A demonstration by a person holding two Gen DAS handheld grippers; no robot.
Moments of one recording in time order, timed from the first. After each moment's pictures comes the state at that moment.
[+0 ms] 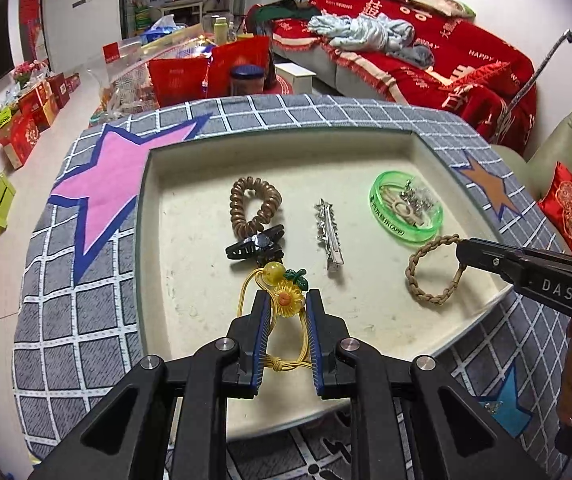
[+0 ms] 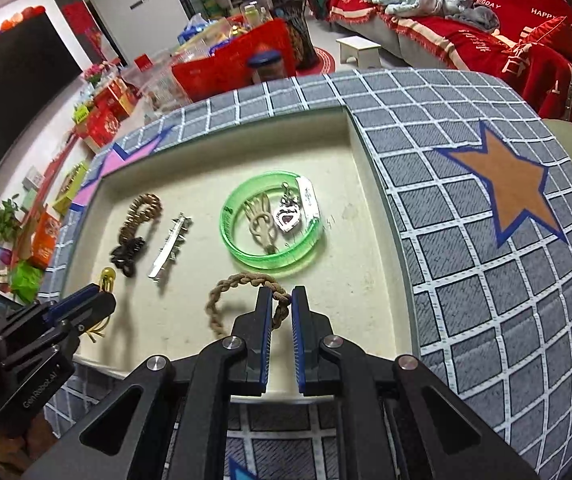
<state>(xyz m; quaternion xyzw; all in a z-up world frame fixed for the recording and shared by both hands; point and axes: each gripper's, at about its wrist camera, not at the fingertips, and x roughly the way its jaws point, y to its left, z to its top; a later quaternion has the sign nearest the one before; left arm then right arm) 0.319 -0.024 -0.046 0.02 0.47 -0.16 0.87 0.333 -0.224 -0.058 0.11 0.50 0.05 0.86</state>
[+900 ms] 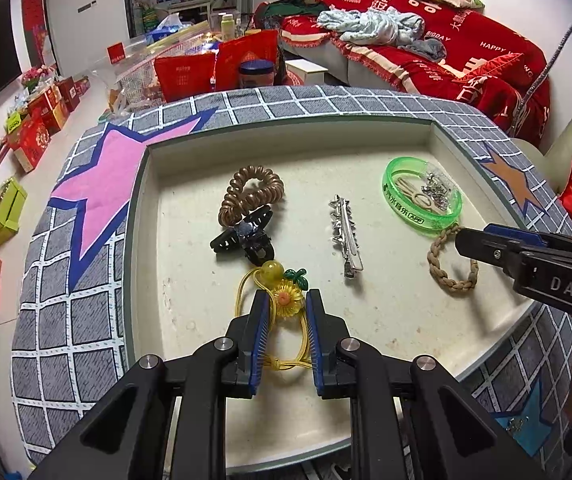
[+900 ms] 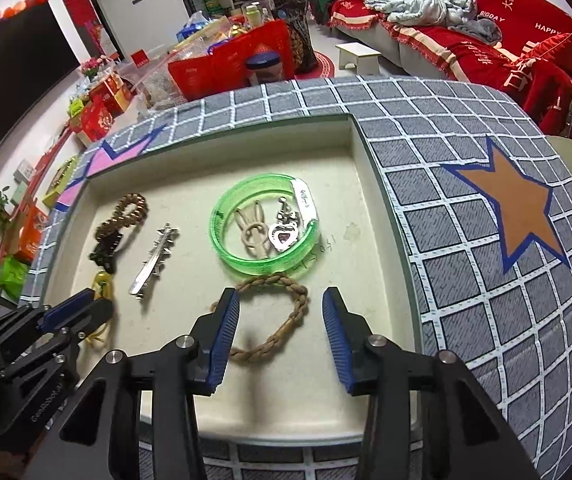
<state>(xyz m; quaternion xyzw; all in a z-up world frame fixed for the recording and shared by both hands) 0.325 -0.031 -0.058 0.03 0.47 -0.14 0.87 0.345 -0.219 -0.060 0.09 0.49 0.04 0.87</state>
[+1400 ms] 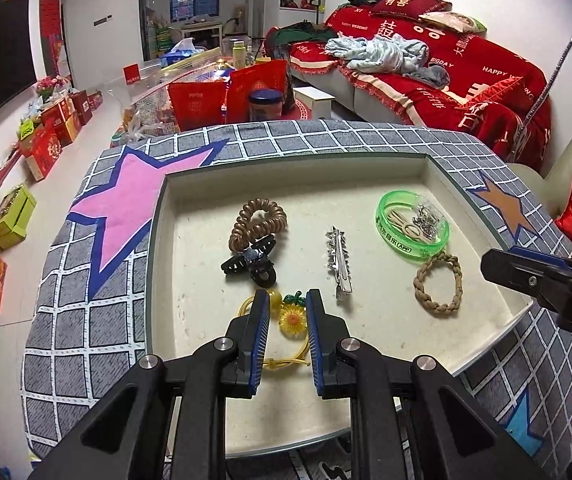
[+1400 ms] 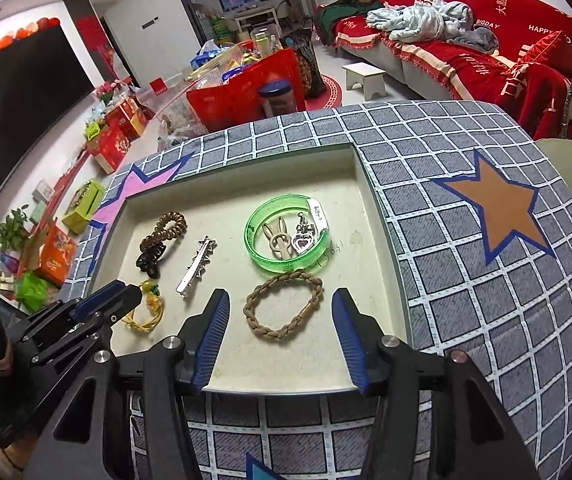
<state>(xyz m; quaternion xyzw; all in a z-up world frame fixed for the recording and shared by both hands) 0.316 -0.029 -0.038 0.02 0.43 -0.12 0.90 0.313 -0.220 -0.029 0.11 0.45 0.06 0.88</state>
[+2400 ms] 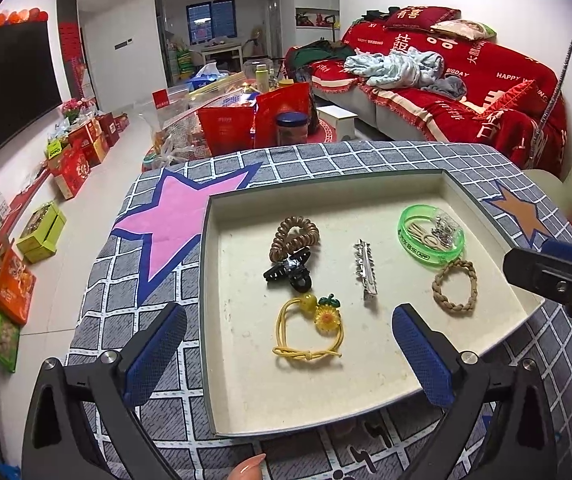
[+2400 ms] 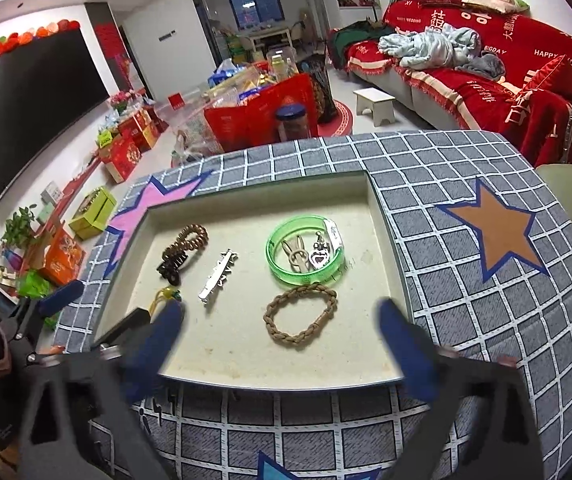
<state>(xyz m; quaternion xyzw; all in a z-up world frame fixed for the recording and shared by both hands) 0.294 -0.018 -0.023 0.05 0.39 -0.08 0.92 0.296 -0.211 -0.013 0.10 0.40 0.07 0.91</state>
